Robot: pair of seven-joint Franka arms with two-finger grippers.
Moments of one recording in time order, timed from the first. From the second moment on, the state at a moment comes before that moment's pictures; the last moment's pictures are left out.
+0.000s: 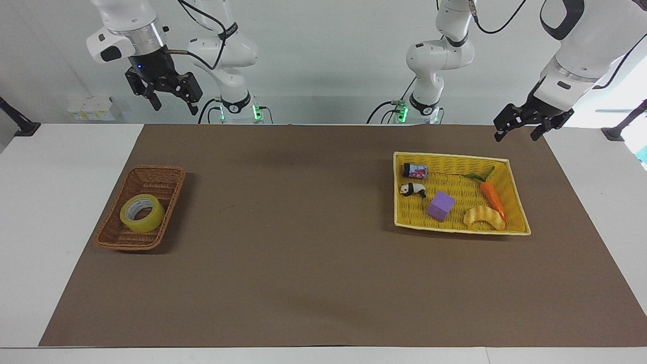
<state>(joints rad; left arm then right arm) 0.09 0.02 -0.12 -1.52 -0.03 1.49 -0.02 0.03 -0.15 -0.01 -1.64 0.01 1.50 0.22</state>
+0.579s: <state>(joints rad) 0.09 0.02 -0.12 -1.52 -0.03 1.49 -0.02 0.03 -0.16 -0.01 -1.67 0.01 1.51 0.11</state>
